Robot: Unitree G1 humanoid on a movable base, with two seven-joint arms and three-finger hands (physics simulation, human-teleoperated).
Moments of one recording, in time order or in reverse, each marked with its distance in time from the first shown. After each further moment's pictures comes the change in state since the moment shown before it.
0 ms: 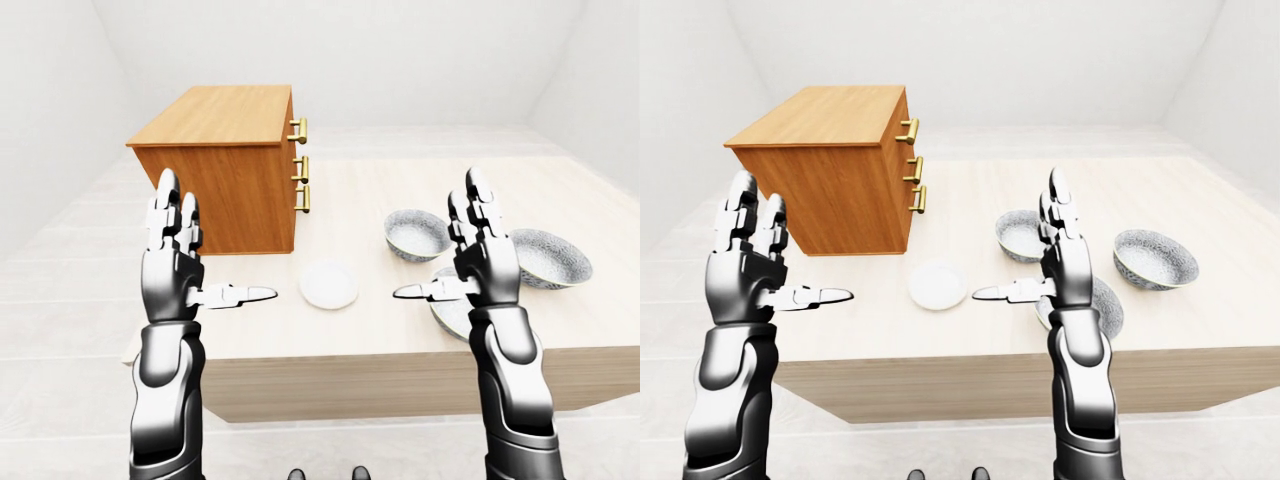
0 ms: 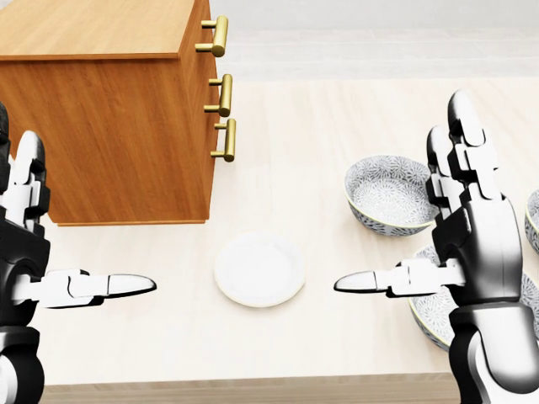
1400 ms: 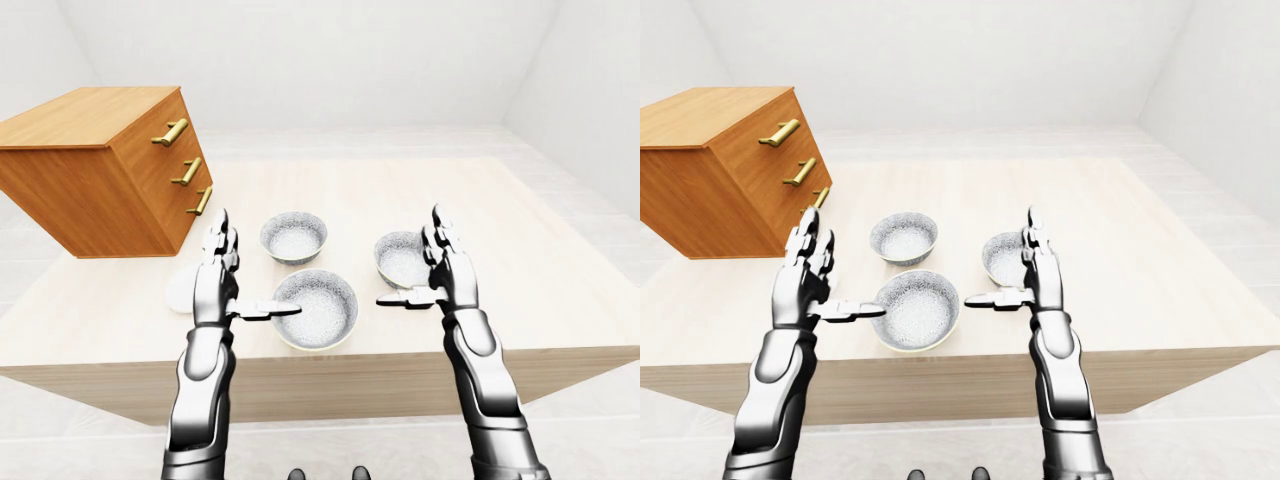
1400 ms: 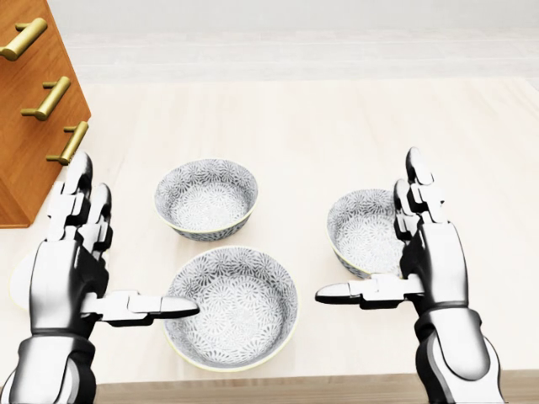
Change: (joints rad) left arm 0.024 -0.058 -0.101 0.218 0.068 0.000 0.004; right arm -0.011 0.011 0.064 0.281 0.009 0.000 -0.066
